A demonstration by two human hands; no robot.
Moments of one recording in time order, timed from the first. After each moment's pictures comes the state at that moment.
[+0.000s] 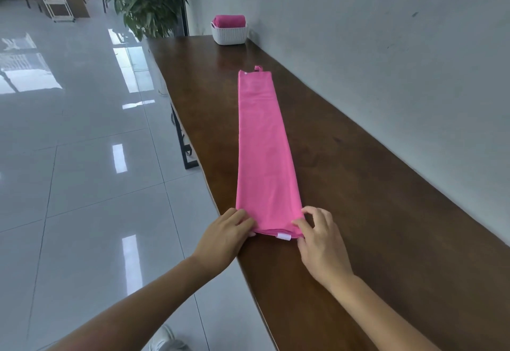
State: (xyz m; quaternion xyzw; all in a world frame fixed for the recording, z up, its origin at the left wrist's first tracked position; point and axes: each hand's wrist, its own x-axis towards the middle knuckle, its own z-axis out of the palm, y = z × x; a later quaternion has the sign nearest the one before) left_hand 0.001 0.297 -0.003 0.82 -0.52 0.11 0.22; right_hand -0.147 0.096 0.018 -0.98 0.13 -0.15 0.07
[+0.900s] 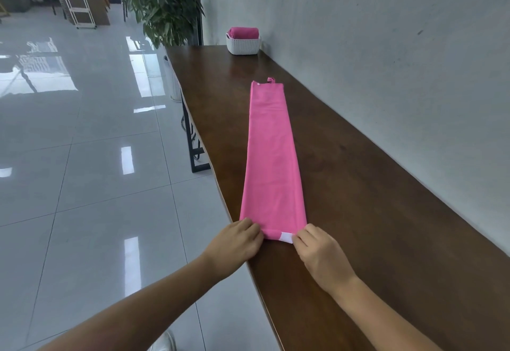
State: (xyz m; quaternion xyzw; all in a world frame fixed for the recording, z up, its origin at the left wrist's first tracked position) left_hand -0.023 0.306 0.005 0.76 -0.62 0.19 0.04; right_hand -0.156 0.097 0.016 -0.98 -0.09 -0.20 -0.05
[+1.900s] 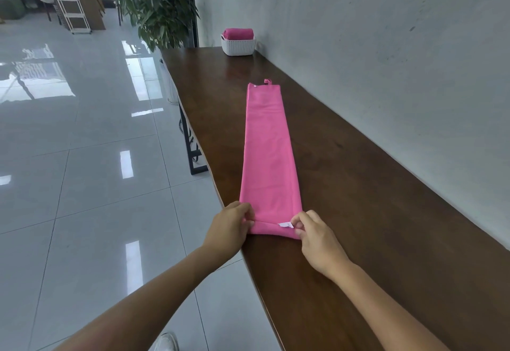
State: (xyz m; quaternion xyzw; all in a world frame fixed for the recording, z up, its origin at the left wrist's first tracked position) left_hand -0.006 0.290 0.019 0.88 -0.35 -0.02 0.32; right_hand -0.137 0.094 0.023 -0.96 0.15 -0.09 0.23
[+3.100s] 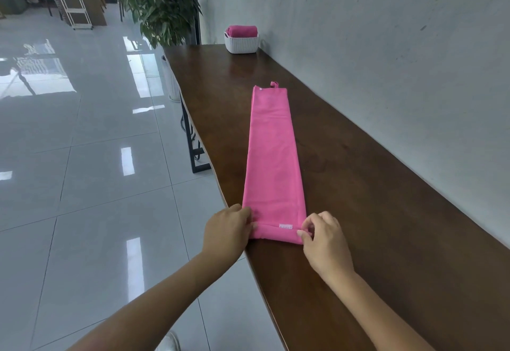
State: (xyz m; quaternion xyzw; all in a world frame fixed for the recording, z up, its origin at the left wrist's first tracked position) left_hand -0.005 0.299 0.025 0.91 -0.35 0.08 0.22; right_hand -0.134 0.109 0.028 -0.94 0.24 -0.17 0.18
